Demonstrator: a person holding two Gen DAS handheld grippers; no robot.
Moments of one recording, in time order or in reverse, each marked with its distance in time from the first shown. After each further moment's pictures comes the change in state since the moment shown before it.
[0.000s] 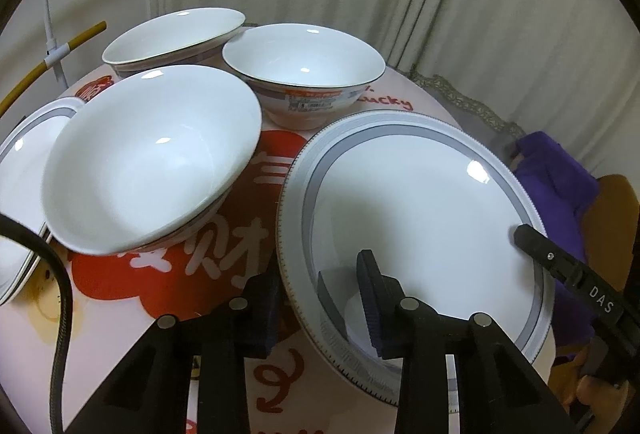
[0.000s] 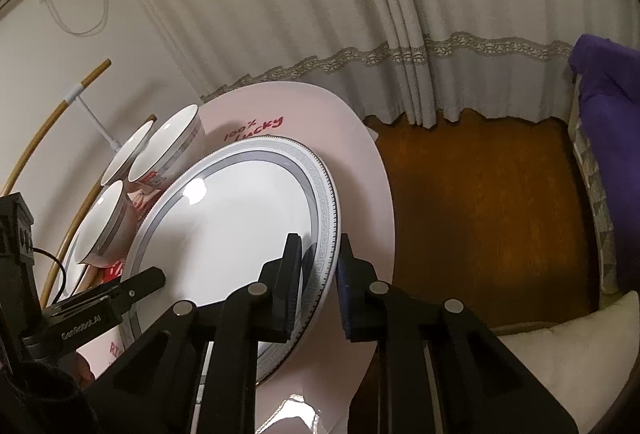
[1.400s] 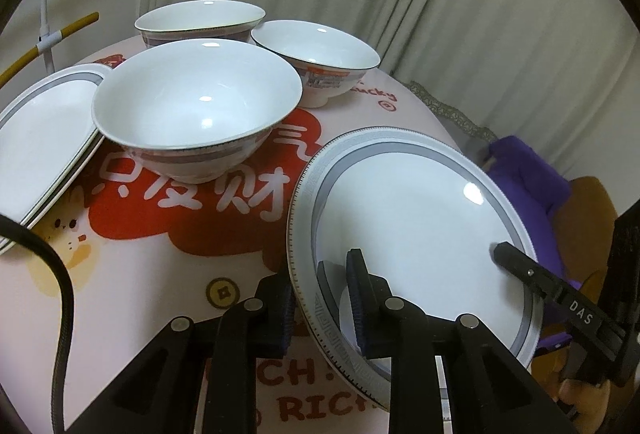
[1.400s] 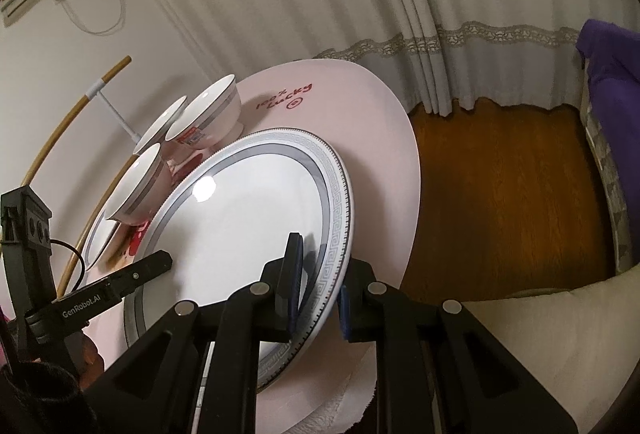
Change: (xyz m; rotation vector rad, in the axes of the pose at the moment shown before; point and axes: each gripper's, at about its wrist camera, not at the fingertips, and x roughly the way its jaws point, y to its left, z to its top) left arm -0.033 0.037 -0.033 -0.020 -0.030 -0.110; right arm -0.026 0.018 -0.045 0.001 0.004 0.039
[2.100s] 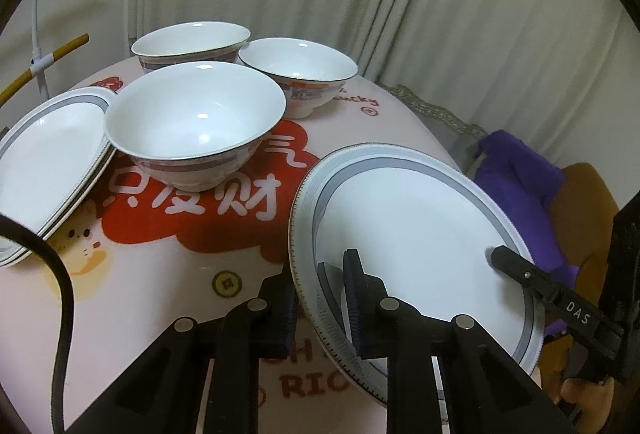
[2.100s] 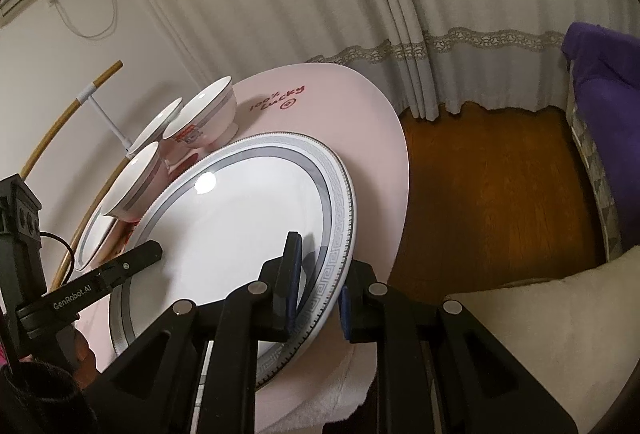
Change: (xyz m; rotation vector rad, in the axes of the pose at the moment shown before) left arm -0.022 -0.006 -0.011 0.072 -0.040 -0.012; right arm -0.016 0.005 -0.014 0.016 -0.024 -0.035
